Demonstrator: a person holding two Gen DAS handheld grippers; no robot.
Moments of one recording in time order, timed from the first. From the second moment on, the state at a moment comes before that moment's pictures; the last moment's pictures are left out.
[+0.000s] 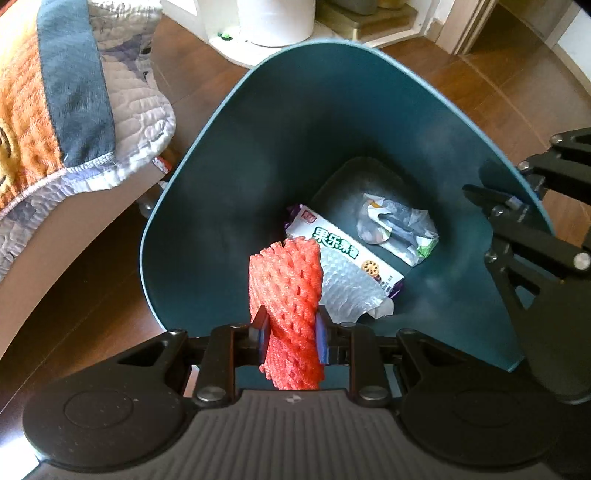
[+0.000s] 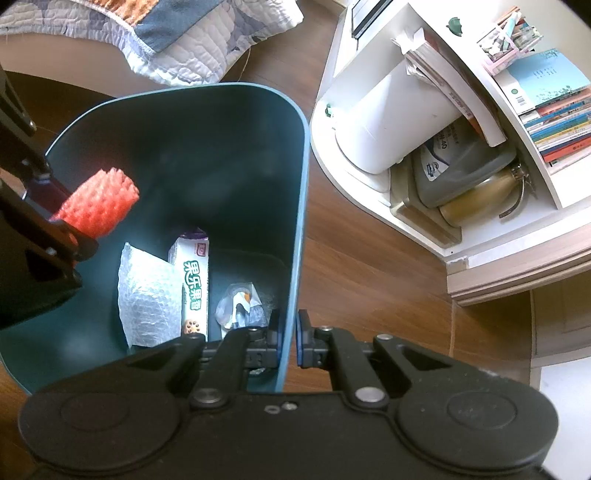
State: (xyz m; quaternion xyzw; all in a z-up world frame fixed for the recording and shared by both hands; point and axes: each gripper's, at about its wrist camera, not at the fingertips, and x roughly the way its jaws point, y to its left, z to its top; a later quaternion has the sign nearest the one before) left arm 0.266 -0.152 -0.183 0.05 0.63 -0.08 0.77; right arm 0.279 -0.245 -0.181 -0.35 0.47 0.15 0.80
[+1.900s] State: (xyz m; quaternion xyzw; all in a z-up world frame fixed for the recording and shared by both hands) left arm 0.274 0.010 -0.458 -0.02 0.75 0.04 0.66; right arm 0.312 -0.300 -0.204 -0.29 0.58 0.13 0.75
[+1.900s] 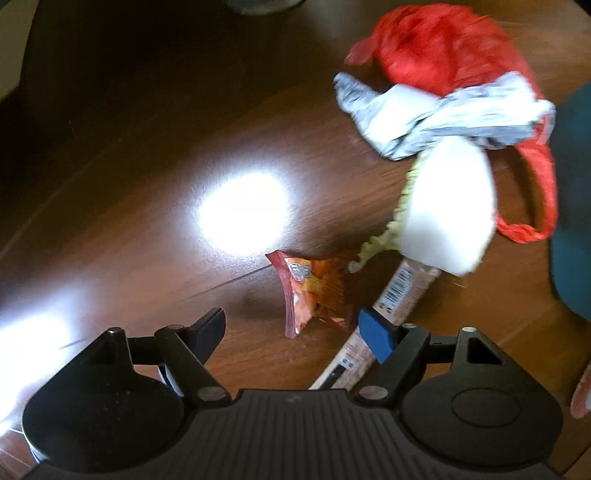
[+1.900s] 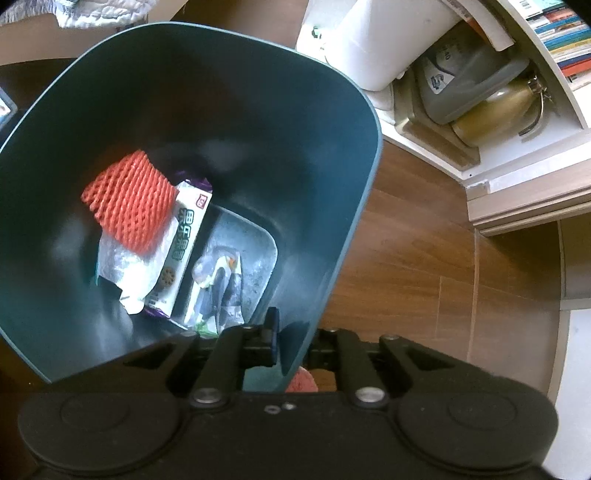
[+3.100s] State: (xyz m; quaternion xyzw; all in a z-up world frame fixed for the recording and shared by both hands) left arm 0.285 0.003 -0.315 -0.04 0.70 0.02 0.72; right arm 0.307 -0.284 -0.188 -0.29 0.54 0.13 0.78
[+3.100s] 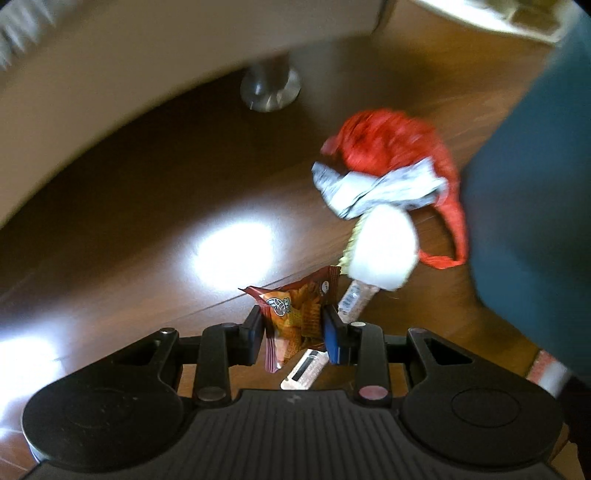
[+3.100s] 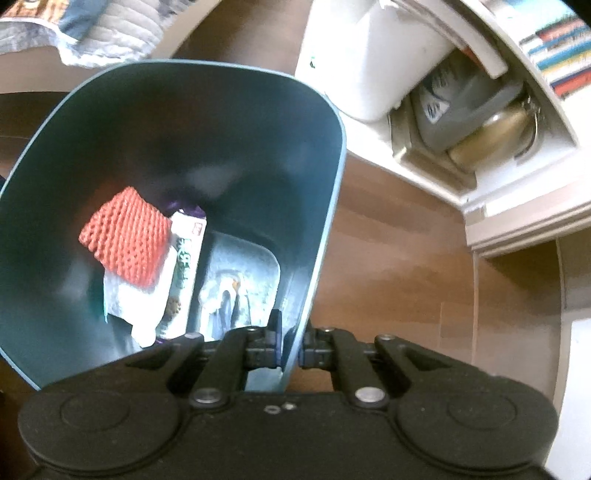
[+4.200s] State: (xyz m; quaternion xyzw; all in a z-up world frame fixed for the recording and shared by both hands) left arm 0.264 -0.128 -0.167 0.01 0.62 -0.13 0.78; right arm 0.262 -0.228 -0.187 -0.39 0.45 0.15 0.79
